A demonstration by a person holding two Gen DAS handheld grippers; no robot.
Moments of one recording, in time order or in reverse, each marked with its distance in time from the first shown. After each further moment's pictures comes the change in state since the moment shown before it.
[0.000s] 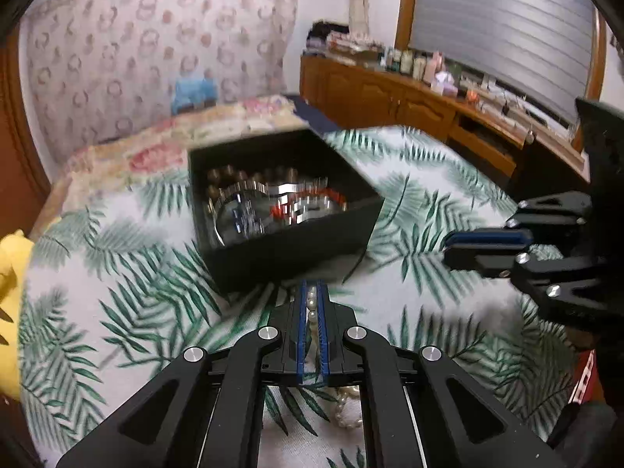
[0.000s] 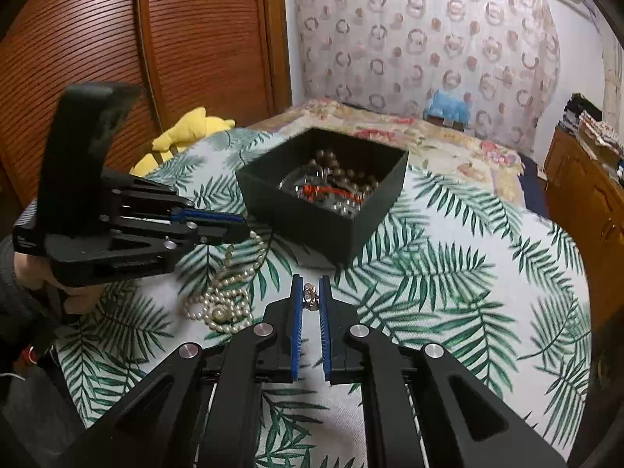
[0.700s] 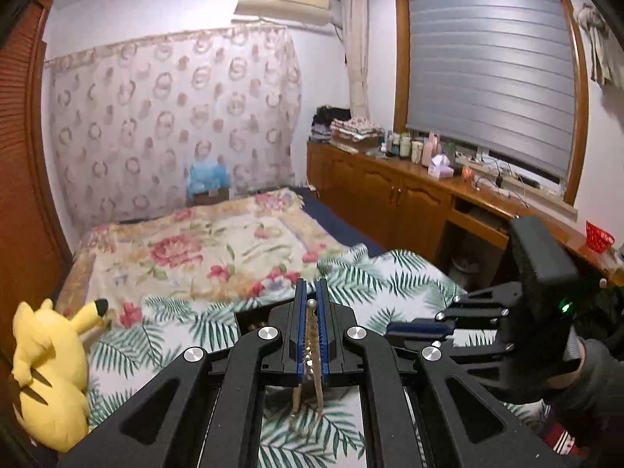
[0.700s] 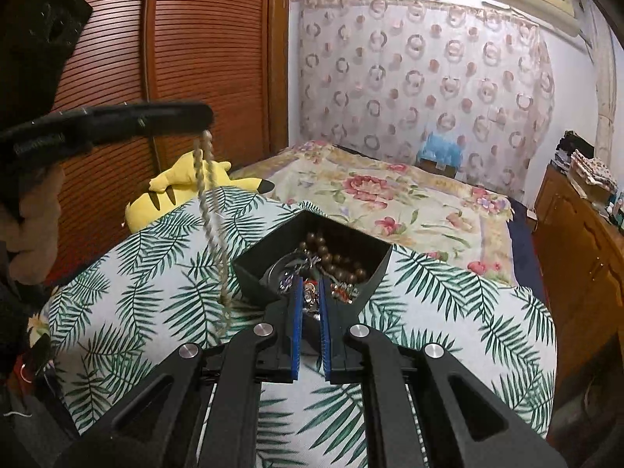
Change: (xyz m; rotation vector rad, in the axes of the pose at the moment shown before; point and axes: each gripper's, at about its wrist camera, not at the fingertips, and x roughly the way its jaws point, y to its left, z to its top) left arm -0.104 -0.001 0.091 0.023 -0.292 0.042; right arm -0.019 -0.005 0.060 -0.040 -0.113 -0.033
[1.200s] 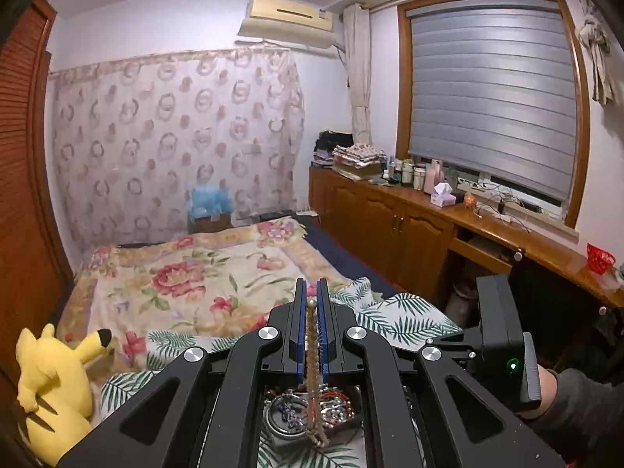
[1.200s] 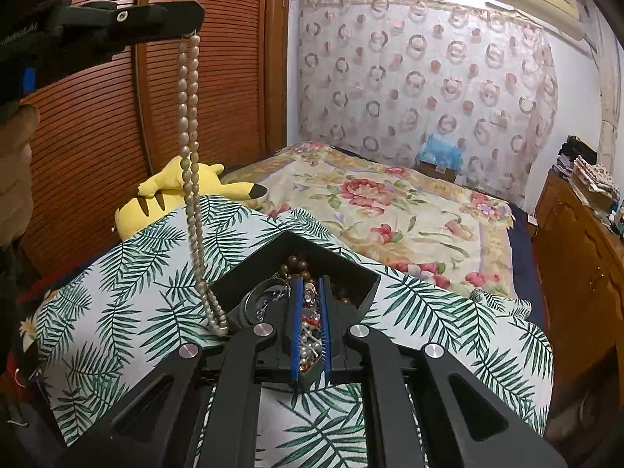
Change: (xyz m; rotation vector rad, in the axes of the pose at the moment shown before) left arm 0.005 0.013 0.049 -0.009 -0.074 -0.001; right arm 0.027 -0.017 0.025 -0.012 0.005 -0.006
